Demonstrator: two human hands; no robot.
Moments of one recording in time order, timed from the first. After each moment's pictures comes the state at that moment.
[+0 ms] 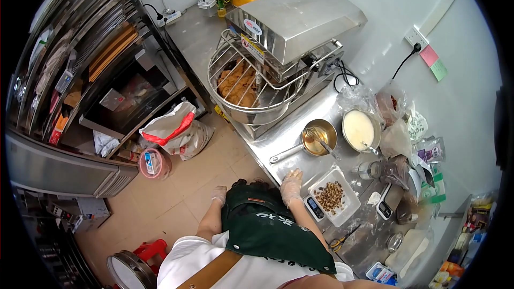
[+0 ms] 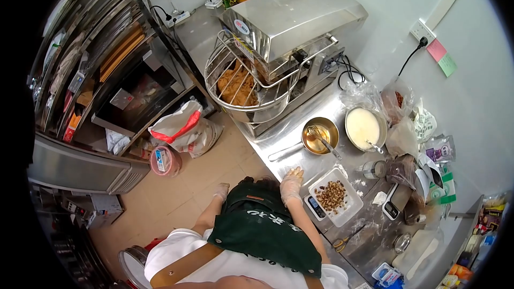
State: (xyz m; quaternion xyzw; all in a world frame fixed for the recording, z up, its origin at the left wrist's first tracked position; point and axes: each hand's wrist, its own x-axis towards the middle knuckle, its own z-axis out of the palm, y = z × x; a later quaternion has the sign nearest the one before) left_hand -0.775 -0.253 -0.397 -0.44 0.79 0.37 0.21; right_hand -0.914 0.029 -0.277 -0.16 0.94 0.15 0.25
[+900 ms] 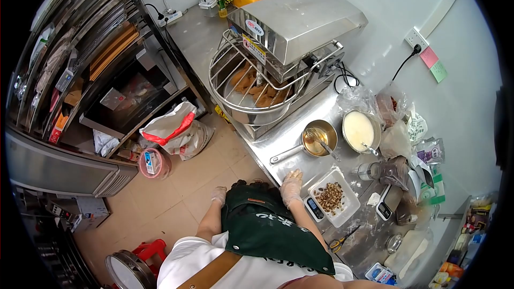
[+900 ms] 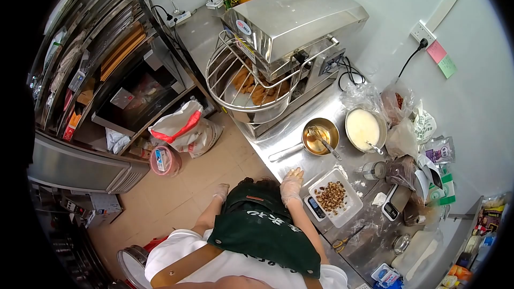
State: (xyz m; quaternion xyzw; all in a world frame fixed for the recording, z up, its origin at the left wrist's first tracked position) left_hand -0.772 -0.252 -0.398 -0.46 0.78 0.38 0.20; right_hand -0.911 0.036 -0.316 -0.17 0.95 0.17 0.22
